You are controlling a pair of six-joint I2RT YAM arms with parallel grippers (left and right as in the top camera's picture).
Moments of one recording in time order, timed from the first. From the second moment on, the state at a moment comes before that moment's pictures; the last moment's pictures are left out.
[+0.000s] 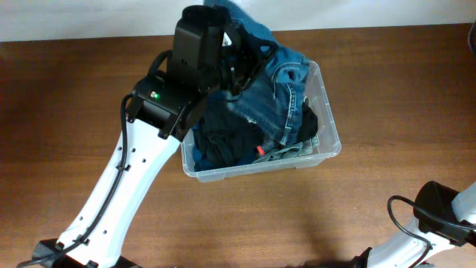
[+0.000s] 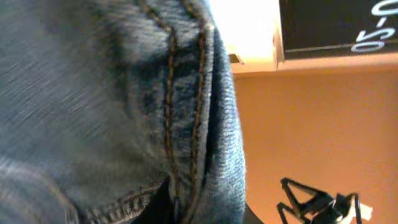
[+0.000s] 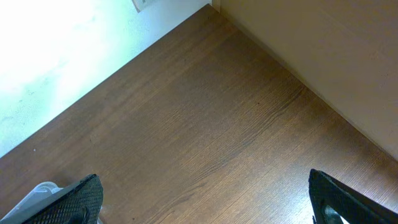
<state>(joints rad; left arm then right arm) -0.53 1.66 1.89 -0.63 0.32 -1.27 -0.49 1.93 2.83 -1.69 0.08 0.21</state>
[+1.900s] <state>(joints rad) -0.54 1.93 1.90 -0.20 0.74 -1.00 -0.49 1.93 2.83 -1.69 0.08 0.21</state>
